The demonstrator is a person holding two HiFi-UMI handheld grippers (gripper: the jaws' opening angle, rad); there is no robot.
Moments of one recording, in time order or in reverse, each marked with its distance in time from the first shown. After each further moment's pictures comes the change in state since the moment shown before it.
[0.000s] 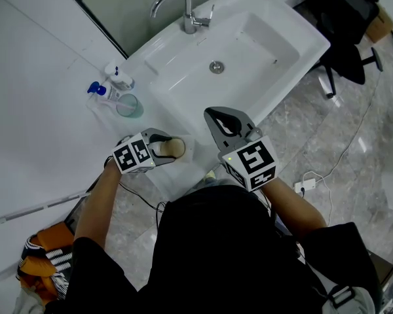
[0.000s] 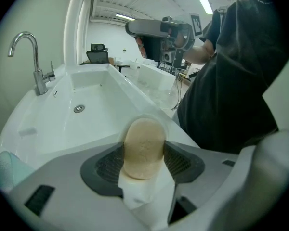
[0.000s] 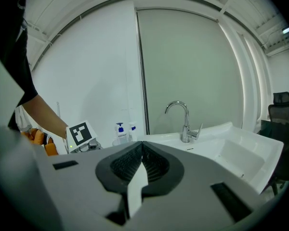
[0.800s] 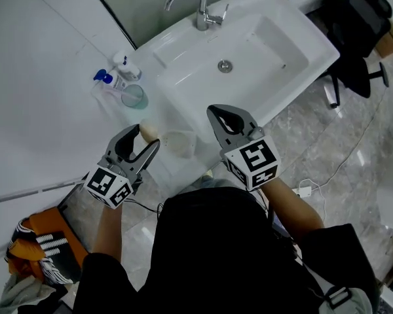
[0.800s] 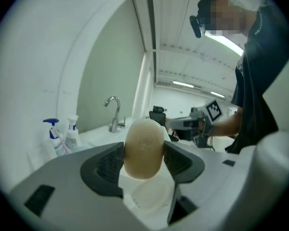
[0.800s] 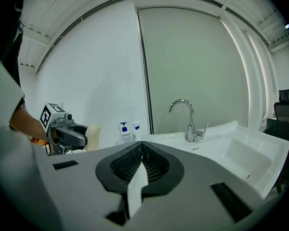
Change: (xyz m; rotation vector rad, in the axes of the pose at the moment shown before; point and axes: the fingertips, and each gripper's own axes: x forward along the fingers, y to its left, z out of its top) left arm -0.152 -0.001 0.057 -0.417 -0.767 0.660; right arm 0.005 0.004 -0.001 0.002 0.005 0.053
